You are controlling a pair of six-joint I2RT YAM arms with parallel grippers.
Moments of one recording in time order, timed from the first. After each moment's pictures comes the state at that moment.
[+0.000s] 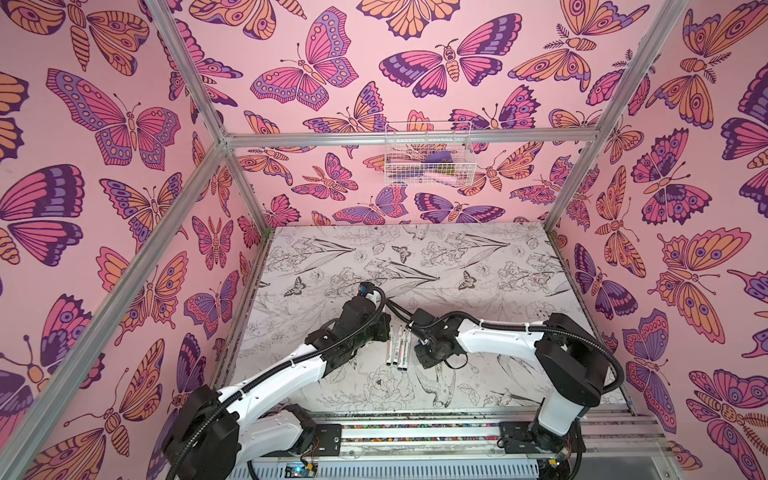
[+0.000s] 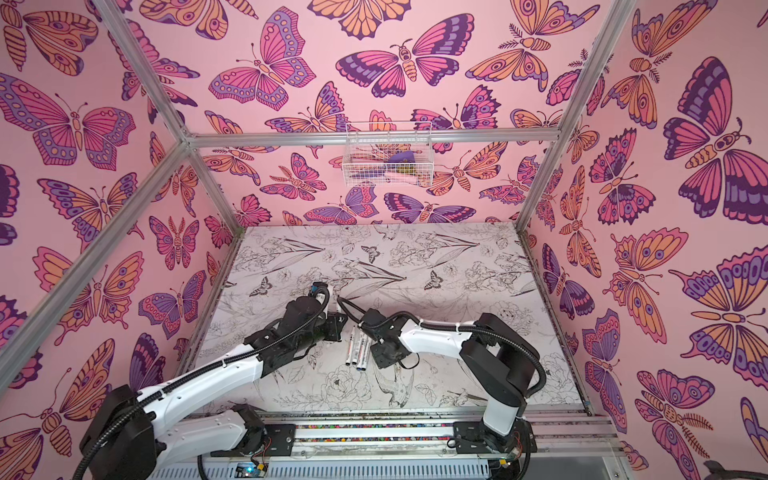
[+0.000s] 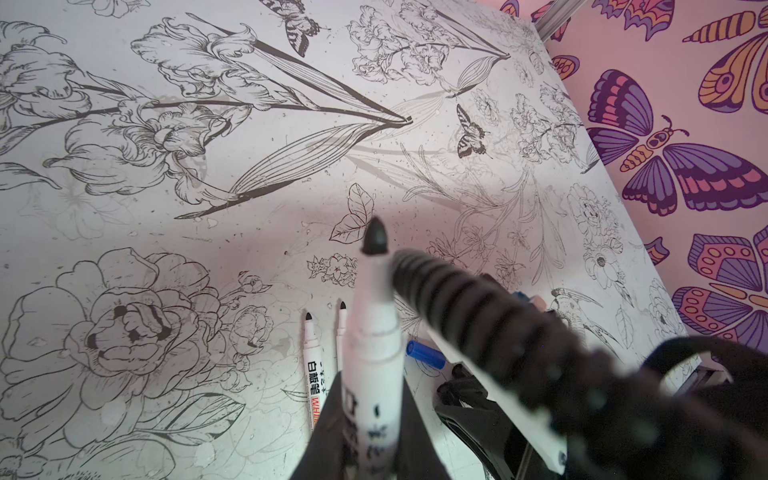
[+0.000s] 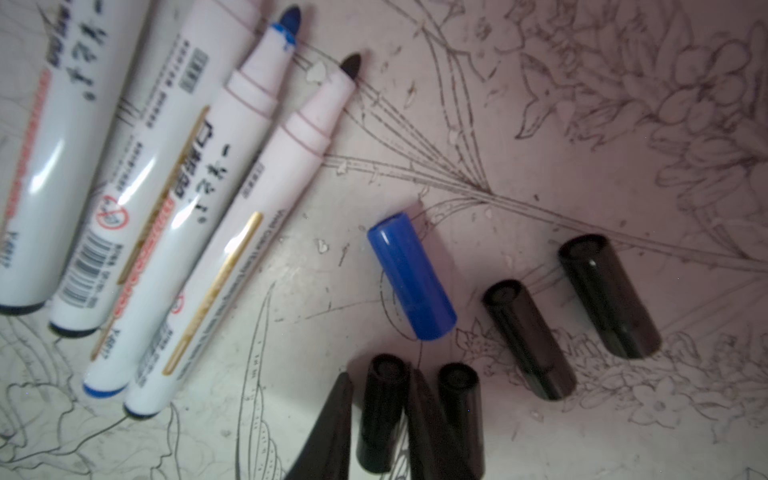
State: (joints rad) left arm -0.69 1.14 0.65 -0.14 -0.03 -0.56; right arm 0.97 1.76 1.04 -0.62 0.10 0.47
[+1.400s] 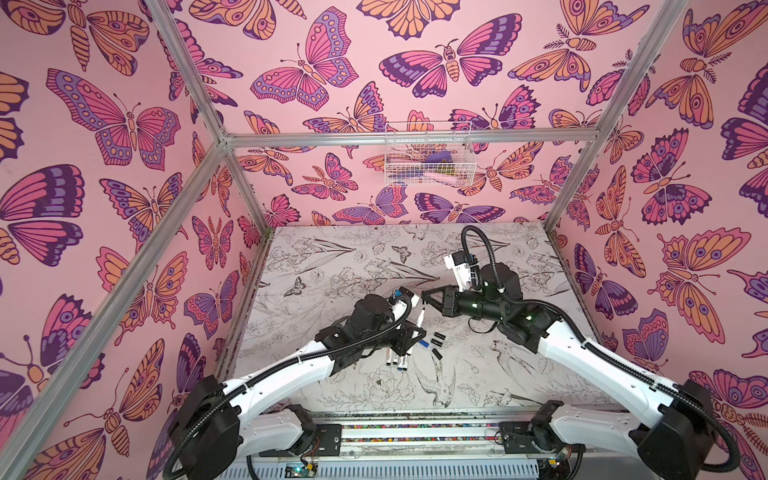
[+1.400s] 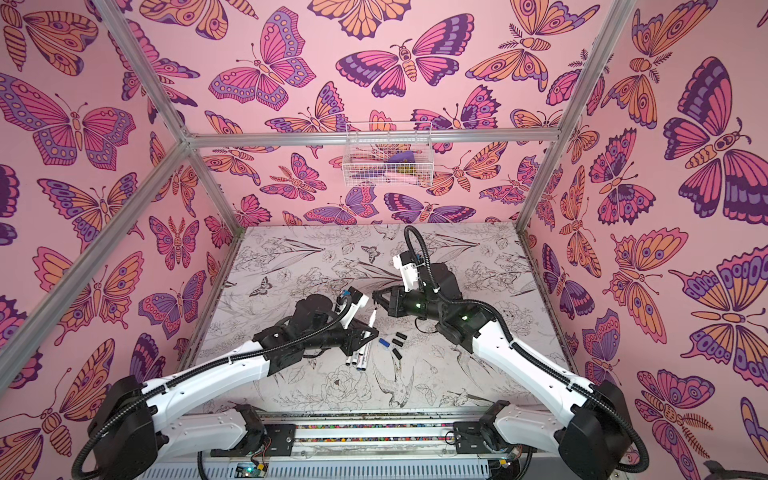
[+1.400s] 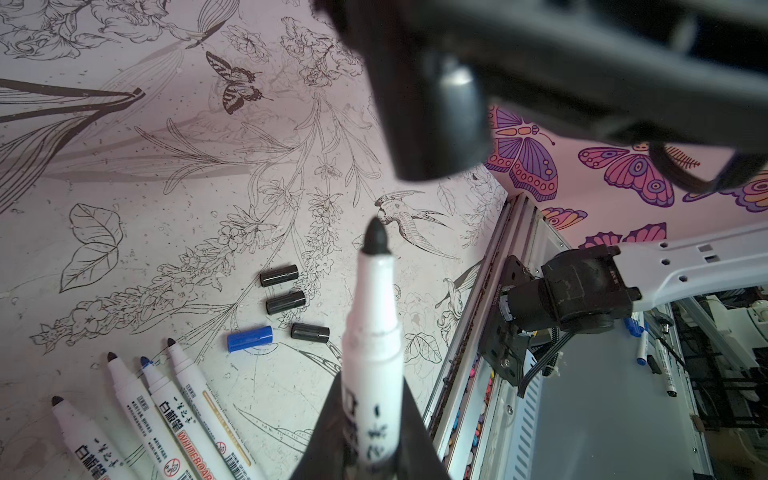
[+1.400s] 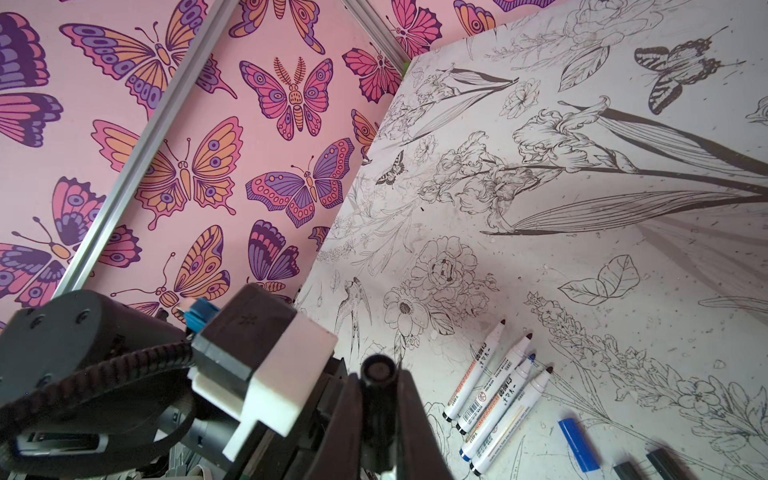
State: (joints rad) left arm -0.80 1.19 0.74 -0.08 0.39 -0.36; right arm 0.67 1.19 0.93 -0.13 -0.40 0.66
